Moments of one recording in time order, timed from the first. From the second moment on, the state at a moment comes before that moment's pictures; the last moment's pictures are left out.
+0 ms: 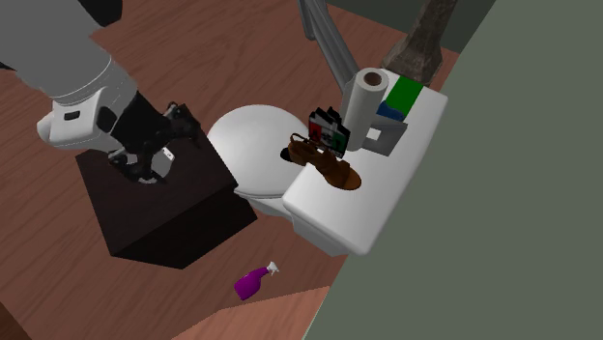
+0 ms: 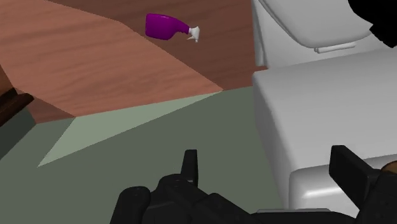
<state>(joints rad) 0.11 -0.55 0.19 -2.15 0.16 1.83 0.03</state>
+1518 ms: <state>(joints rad) 0.26 0.11 0.58 -1.48 -0.20 1.89 0.42</state>
